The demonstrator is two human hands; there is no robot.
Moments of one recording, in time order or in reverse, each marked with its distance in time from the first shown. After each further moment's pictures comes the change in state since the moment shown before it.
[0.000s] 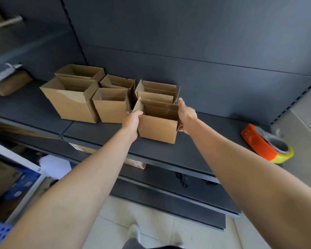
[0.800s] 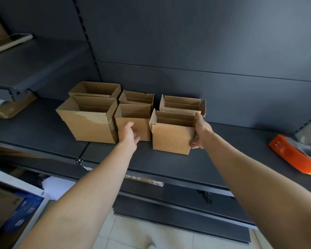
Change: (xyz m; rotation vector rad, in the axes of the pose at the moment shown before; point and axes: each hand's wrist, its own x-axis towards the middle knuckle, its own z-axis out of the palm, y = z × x) left_hand 0.084 0.039 -0.087 -0.280 0.077 -0.103; right_hand 0.034 -0.002 0.072 0.197 0.066 0.167
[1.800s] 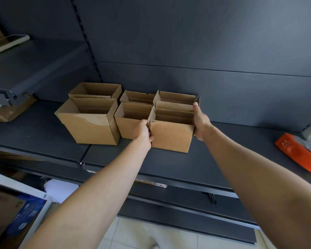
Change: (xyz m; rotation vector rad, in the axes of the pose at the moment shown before) left_hand -0.014 -0.005 0.034 0.068 -0.070 -0.078; right_hand 0.016 -0.014 0.021 0.027 -0.149 -0.177
